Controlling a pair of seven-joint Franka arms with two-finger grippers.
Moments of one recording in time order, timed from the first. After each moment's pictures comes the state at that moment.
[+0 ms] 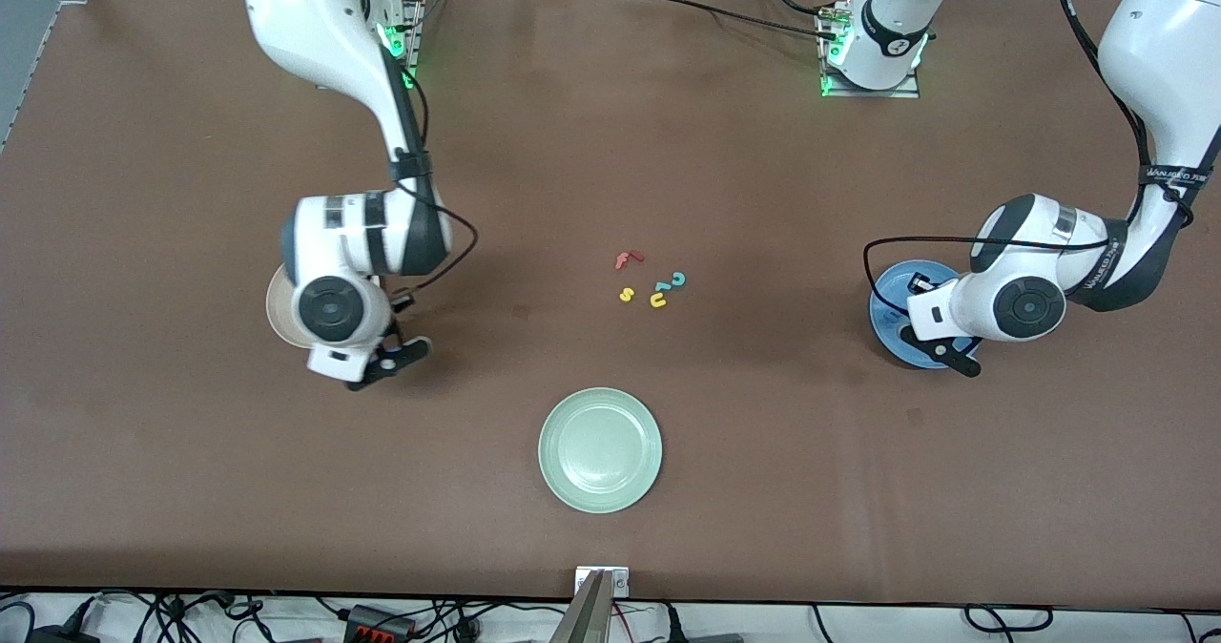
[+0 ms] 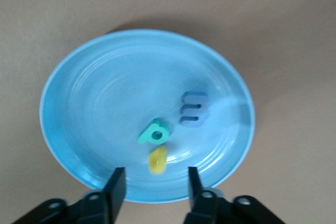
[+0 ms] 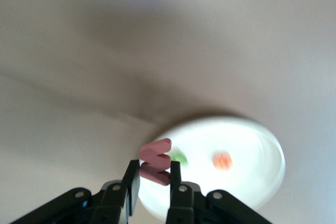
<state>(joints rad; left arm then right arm) 0.65 0.66 -0.80 -1.83 0.63 1.85 0.09 0.81 0.72 -0.68 -1.57 0.23 1.79 -0.38</state>
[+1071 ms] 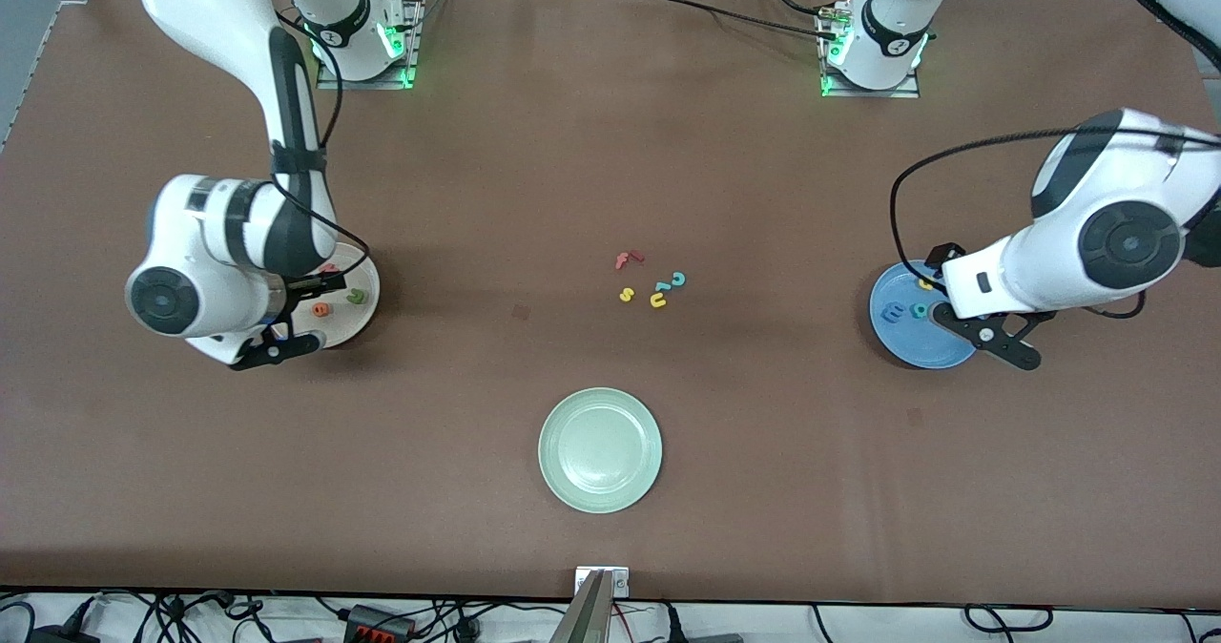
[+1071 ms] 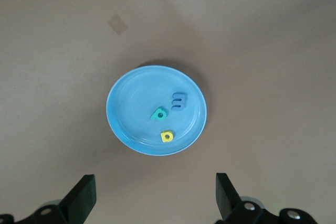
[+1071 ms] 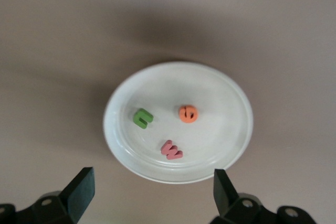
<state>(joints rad) 0.74 0.61 -1.16 -1.50 0.62 1.47 0.08 0.71 0.58 -0.73 -1.61 0.29 1.75 -0.36</state>
